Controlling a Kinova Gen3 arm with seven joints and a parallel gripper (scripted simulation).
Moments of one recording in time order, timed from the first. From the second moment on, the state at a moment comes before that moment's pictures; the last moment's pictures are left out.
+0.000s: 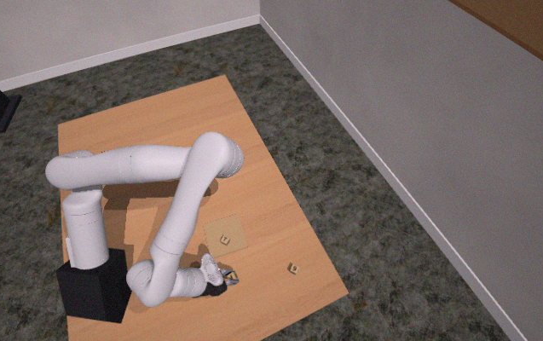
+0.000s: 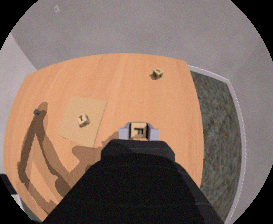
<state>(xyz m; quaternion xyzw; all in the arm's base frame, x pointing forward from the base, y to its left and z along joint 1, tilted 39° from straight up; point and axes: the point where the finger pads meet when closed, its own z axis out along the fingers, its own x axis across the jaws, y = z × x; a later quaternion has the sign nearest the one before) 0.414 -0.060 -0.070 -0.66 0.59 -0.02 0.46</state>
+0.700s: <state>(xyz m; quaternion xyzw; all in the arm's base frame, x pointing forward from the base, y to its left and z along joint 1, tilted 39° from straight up) 0.407 -0.067 -0.072 -0.51 0.57 -0.18 0.62</state>
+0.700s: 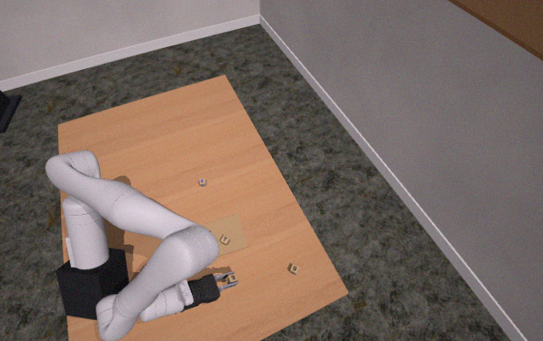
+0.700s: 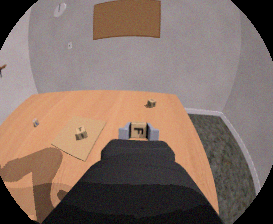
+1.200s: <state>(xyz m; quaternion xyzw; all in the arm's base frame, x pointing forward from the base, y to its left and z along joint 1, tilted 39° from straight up) 0.397 -0.065 -0.085 -0.48 0.58 -0.19 0.63</state>
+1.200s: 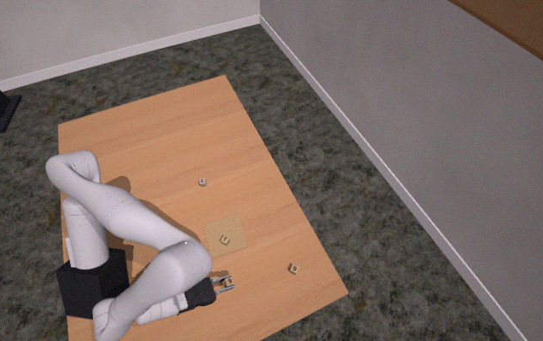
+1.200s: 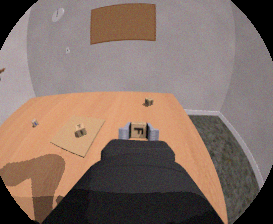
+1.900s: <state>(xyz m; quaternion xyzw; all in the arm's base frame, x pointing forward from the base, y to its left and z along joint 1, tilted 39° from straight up) 0.407 -0.042 -0.117 -0.48 0.58 -0.19 0.63</state>
